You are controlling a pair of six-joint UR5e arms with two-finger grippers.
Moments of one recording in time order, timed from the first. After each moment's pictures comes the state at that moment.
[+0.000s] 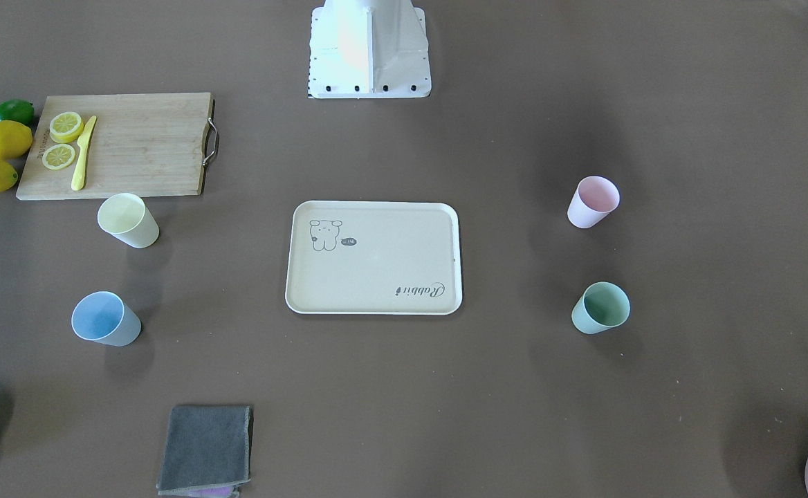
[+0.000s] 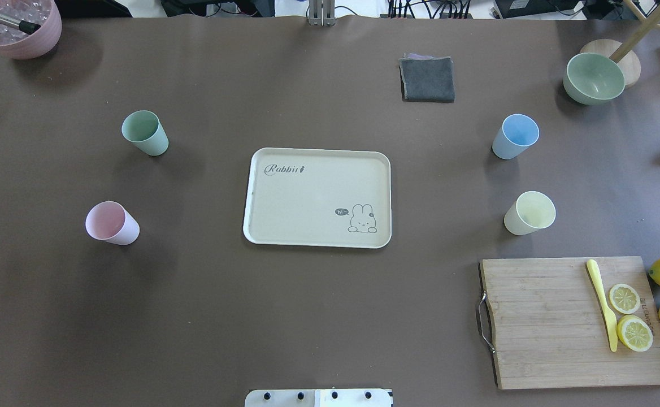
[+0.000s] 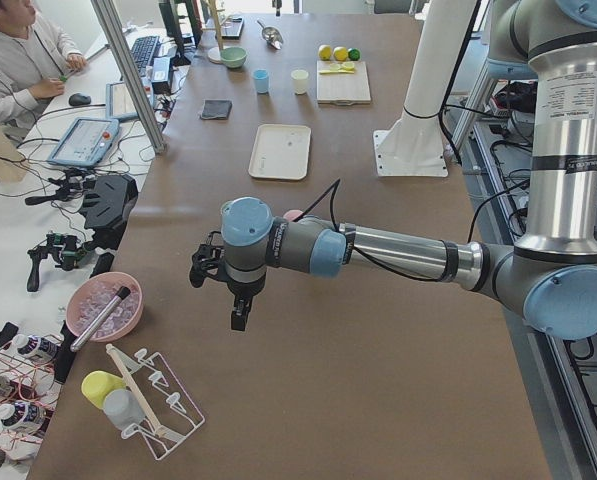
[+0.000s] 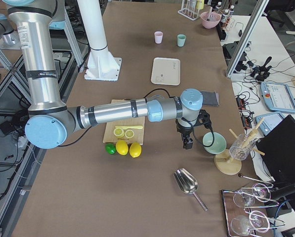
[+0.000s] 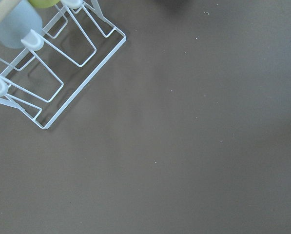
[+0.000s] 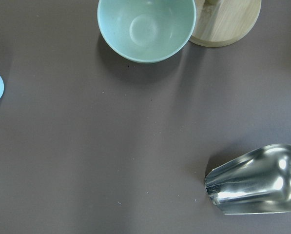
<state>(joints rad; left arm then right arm) -1.57 -1.54 -1.75 -1.63 -2.34 -0.06 1.46 -1.45 1.65 -1.58 2.34 -0.08</state>
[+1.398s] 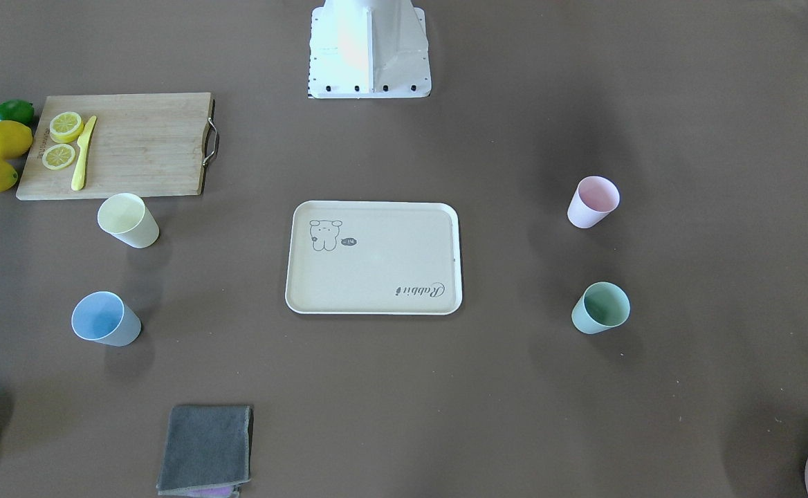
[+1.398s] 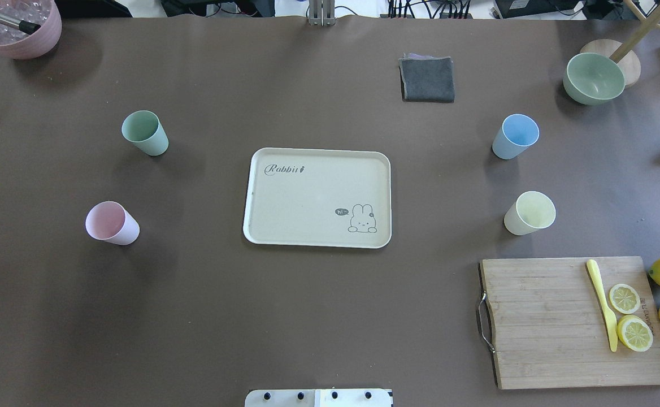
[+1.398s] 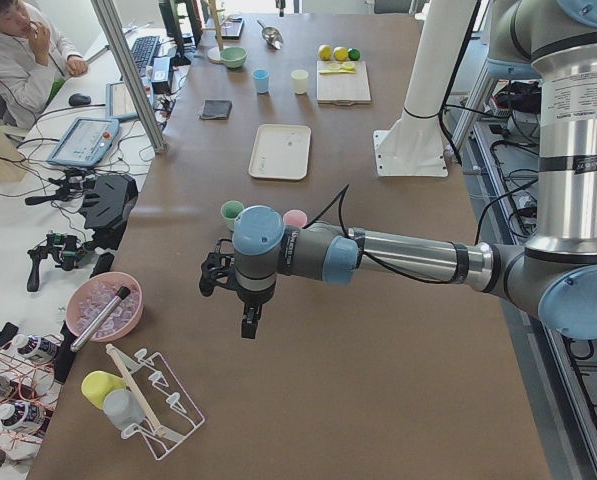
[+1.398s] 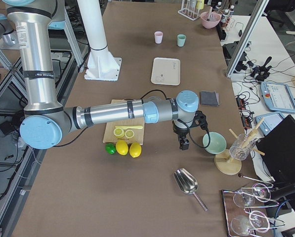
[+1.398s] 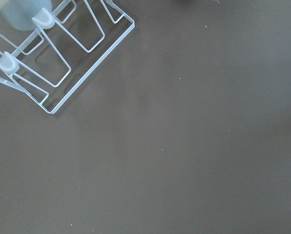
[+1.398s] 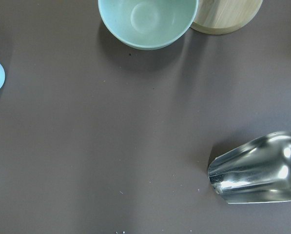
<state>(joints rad) -1.58 -1.50 -1.77 -1.64 -2.34 -0.05 1.46 -1.49 1.68 -1.57 2.35 -0.08</state>
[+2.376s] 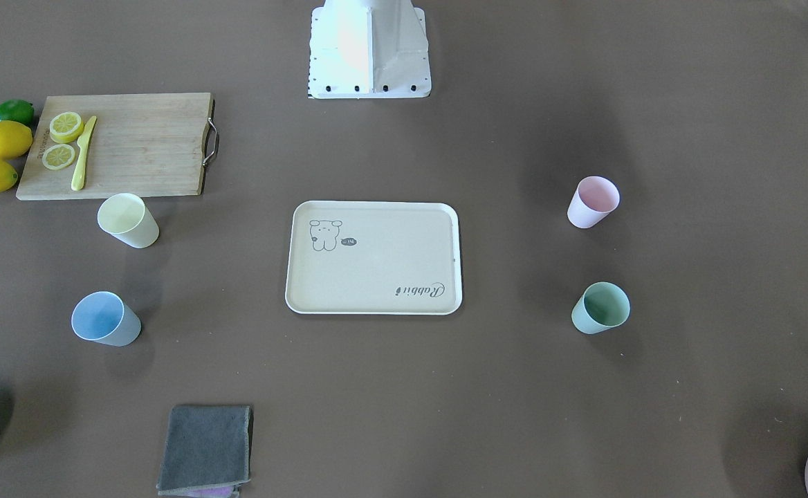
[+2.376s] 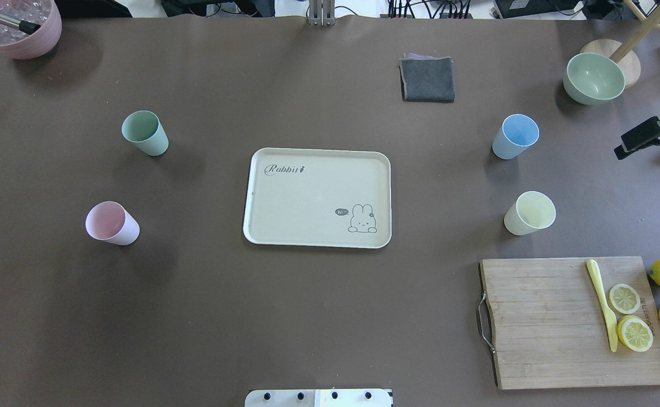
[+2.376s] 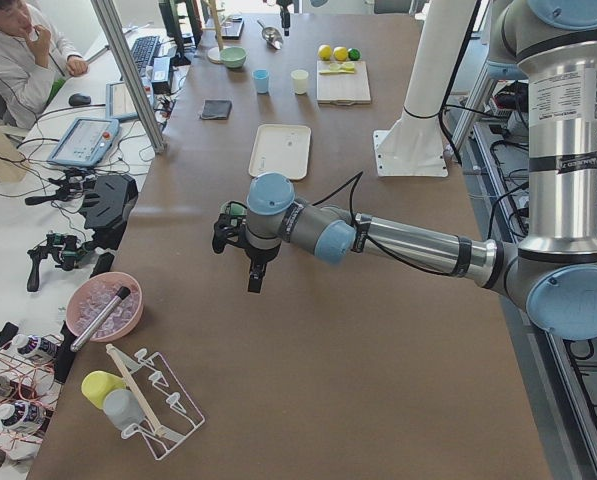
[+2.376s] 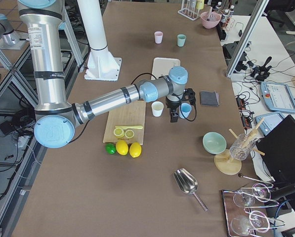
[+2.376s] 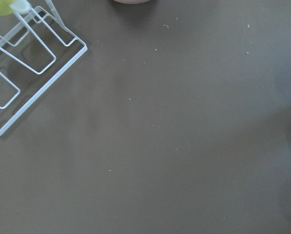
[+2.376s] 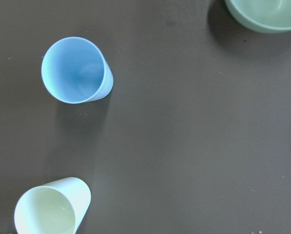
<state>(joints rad) -1.37 -1.47 -1.88 -1.84 -2.35 -0.42 1.18 -1.50 1.90 -1.57 2.34 0.37</state>
